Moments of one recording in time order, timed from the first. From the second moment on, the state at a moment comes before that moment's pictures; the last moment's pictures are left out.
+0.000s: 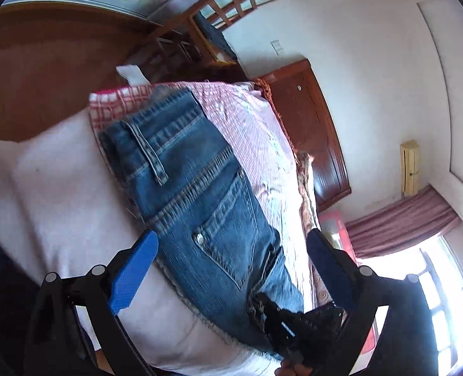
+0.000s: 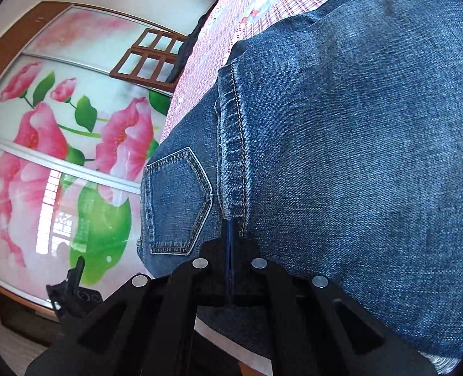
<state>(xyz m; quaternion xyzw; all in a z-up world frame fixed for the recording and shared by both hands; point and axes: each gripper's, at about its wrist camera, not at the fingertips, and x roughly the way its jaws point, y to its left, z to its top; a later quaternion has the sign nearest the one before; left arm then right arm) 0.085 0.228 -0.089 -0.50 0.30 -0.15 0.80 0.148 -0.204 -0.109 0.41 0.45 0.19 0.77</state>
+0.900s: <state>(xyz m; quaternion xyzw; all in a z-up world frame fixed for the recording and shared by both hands) 0.187 0.279 -0.110 -0.45 0.43 -0.16 0.76 0.145 -0.200 -0.108 0.41 0.45 0.19 0.77</state>
